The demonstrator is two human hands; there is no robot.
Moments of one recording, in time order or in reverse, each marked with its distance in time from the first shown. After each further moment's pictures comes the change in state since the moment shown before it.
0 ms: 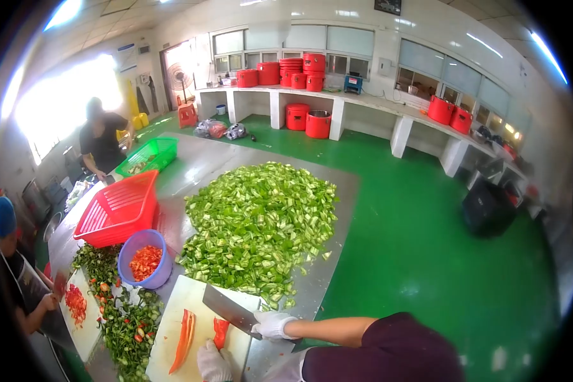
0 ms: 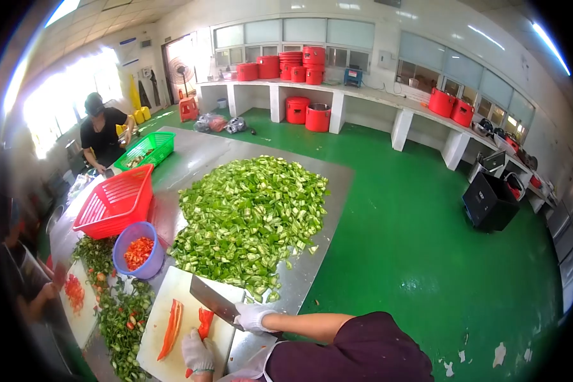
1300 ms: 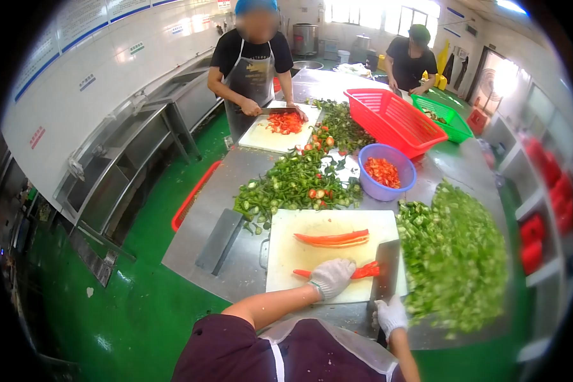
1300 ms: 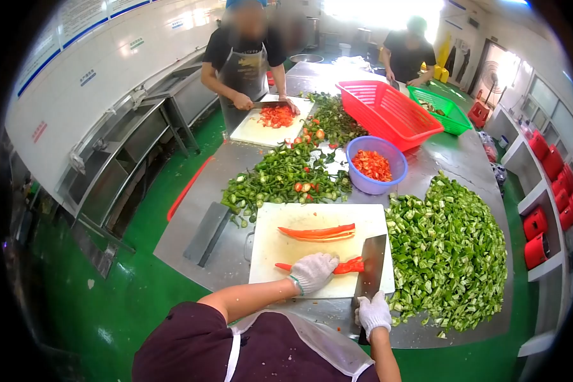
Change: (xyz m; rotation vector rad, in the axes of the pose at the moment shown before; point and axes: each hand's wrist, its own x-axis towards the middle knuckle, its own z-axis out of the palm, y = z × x) left_hand 0.001 0.011 -0.007 0.000 0.031 -0.111; right_hand 0.020 -0.005 0.013 -0.020 -0.015 0.049
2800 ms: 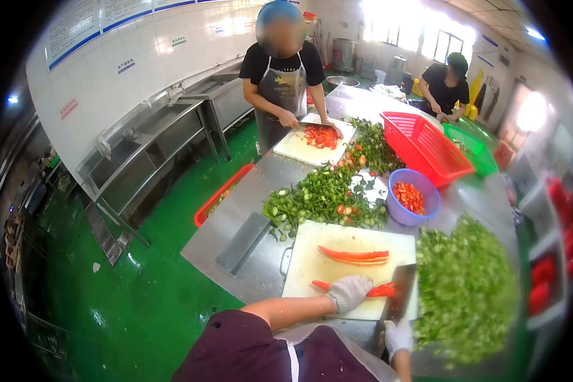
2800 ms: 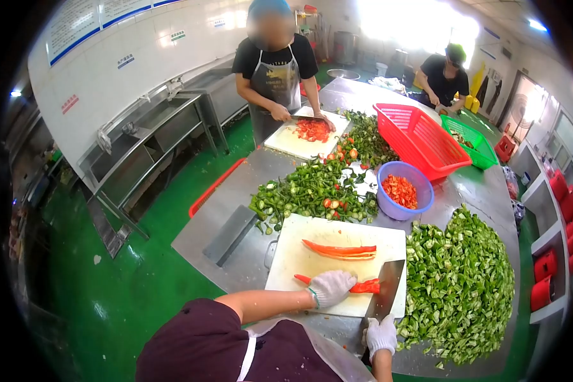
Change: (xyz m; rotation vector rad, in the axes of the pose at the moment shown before) left_hand 0.000 0.002 0.007 0.064 0.005 -0.029; right_hand -0.009 -0.008 0.002 -0.030 0.031 -0.039
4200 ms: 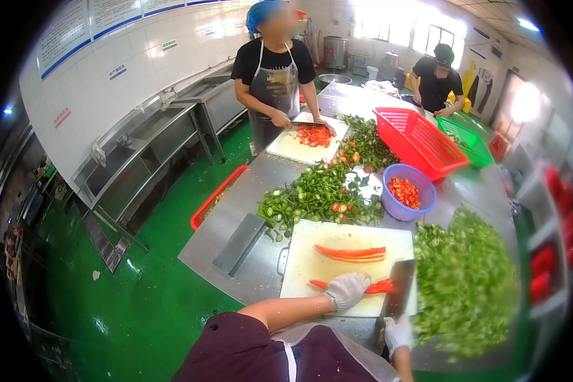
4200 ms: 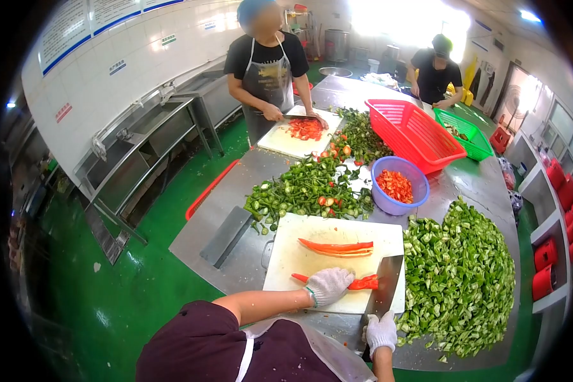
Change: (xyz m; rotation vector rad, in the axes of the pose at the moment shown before) left_hand 0.001 0.000 -0.003 -0.041 -0.018 -0.010; right_hand 0.015 0.023 0.005 0.055 -0.006 -0.011
